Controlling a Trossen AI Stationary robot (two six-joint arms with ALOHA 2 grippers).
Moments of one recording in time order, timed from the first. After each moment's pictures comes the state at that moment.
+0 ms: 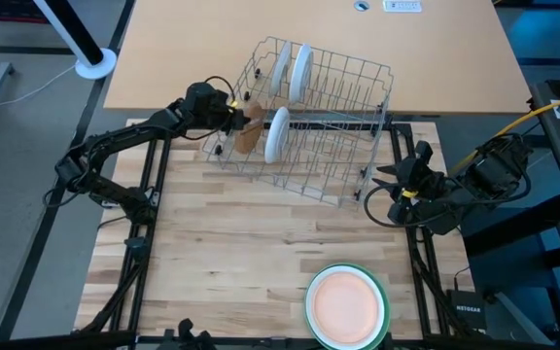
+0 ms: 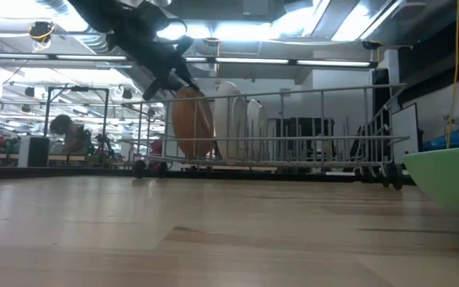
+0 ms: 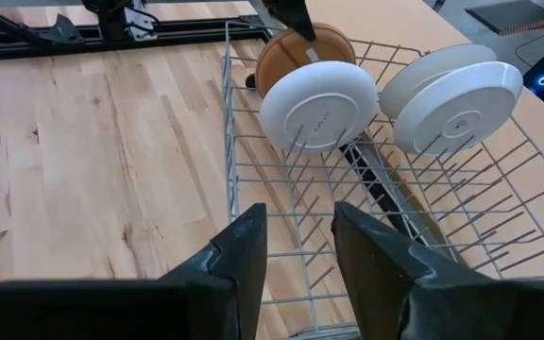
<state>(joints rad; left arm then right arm) 0.75 1.40 1.03 -0.15 0.21 -0.62 0.65 1.21 1.71 -1.57 0.89 0.75</state>
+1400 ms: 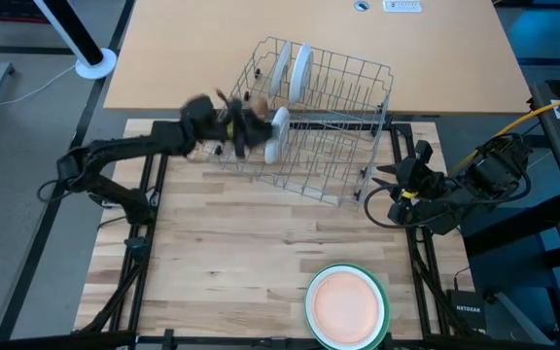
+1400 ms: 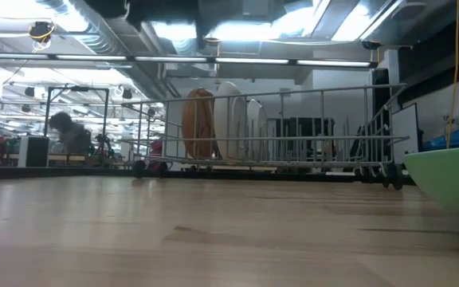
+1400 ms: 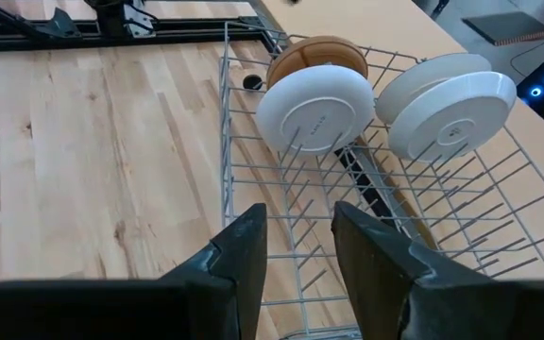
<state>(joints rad) 0.41 1.39 1.03 0.44 0.47 -0.42 0.65 1.21 1.71 -1.57 0.90 0.72</state>
